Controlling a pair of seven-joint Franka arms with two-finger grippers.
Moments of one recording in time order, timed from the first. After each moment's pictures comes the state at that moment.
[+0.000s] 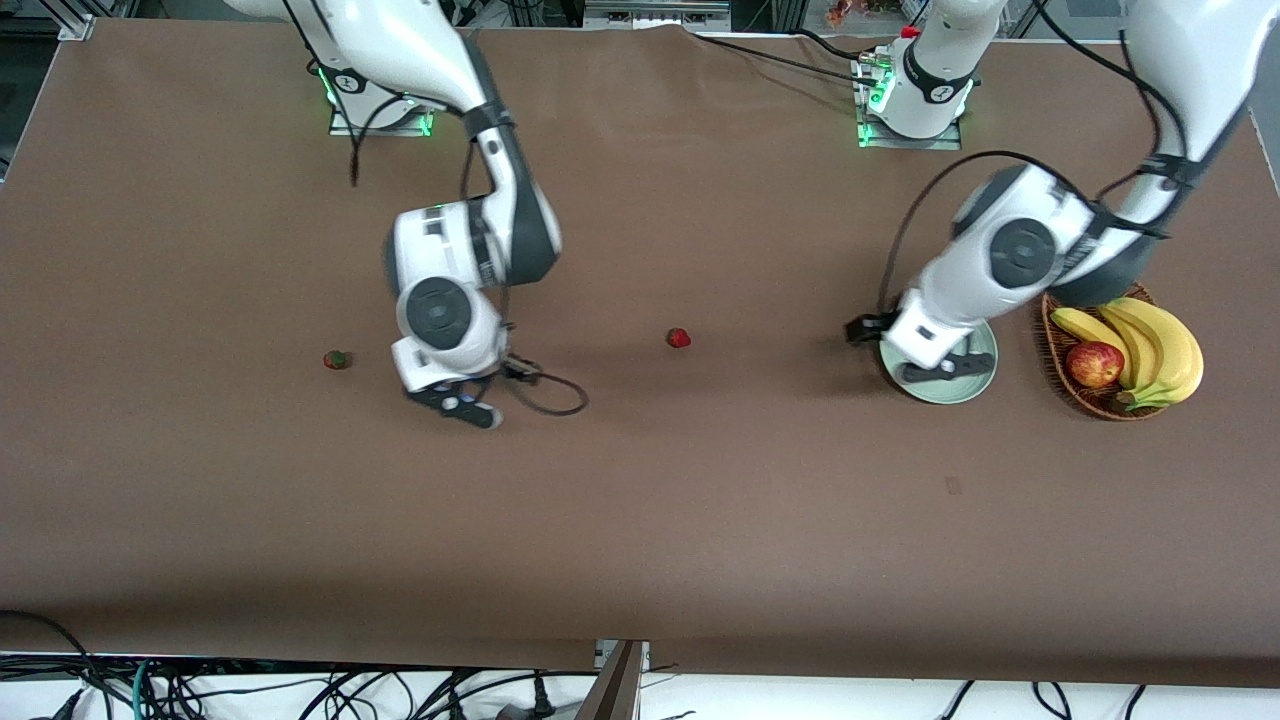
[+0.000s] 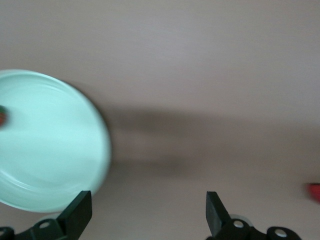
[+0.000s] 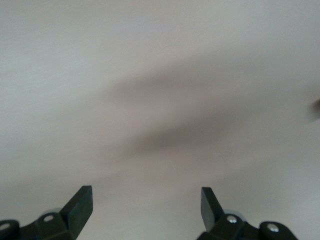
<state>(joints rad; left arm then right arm) 0.71 0.57 -1.16 -2.02 0.51 2.12 -0.91 1.00 0.74 -0.75 -1.54 0.45 1.87 0.43</state>
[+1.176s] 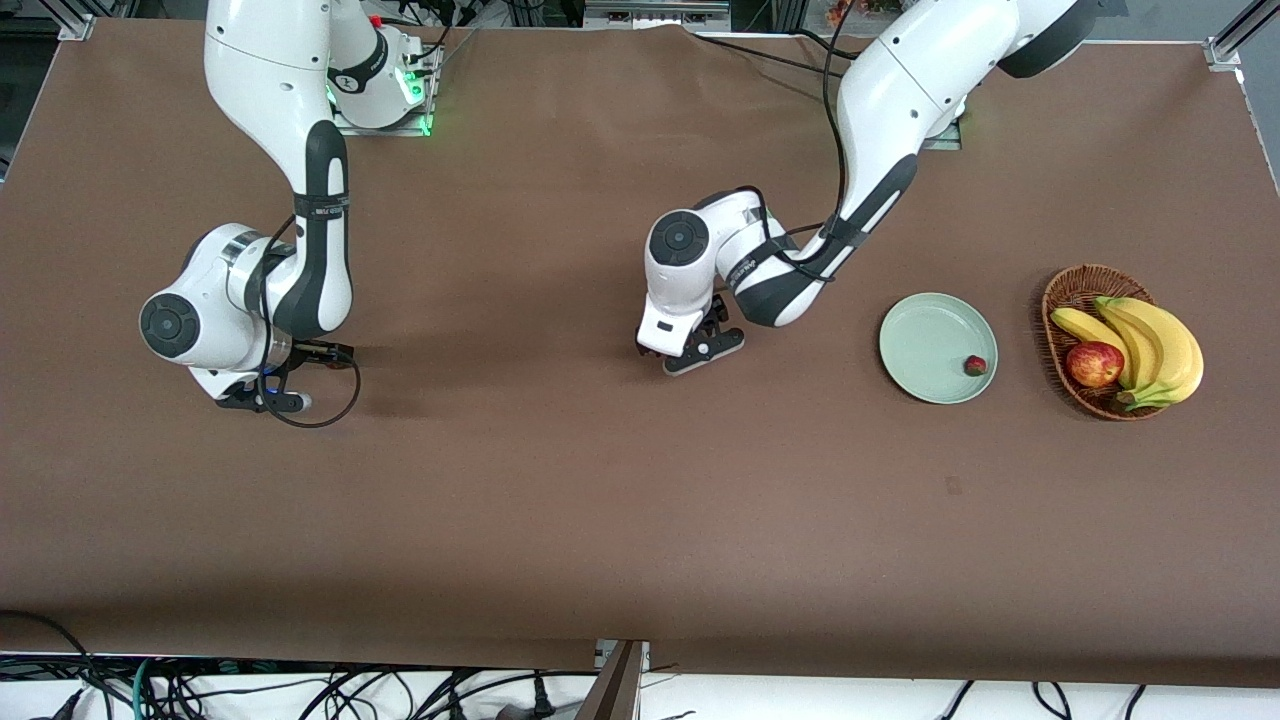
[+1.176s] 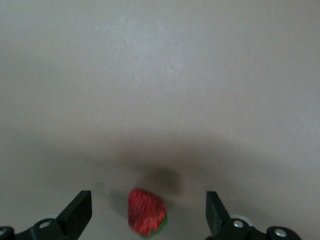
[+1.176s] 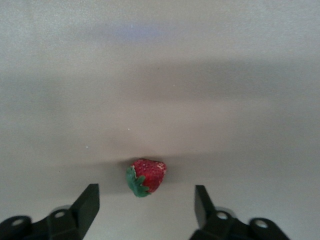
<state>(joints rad) -0.30 0.81 -0.52 -1.61 0.51 2.26 -1.47 0.89 0.74 -0.94 -1.97 0.66 2.11 -0.36</state>
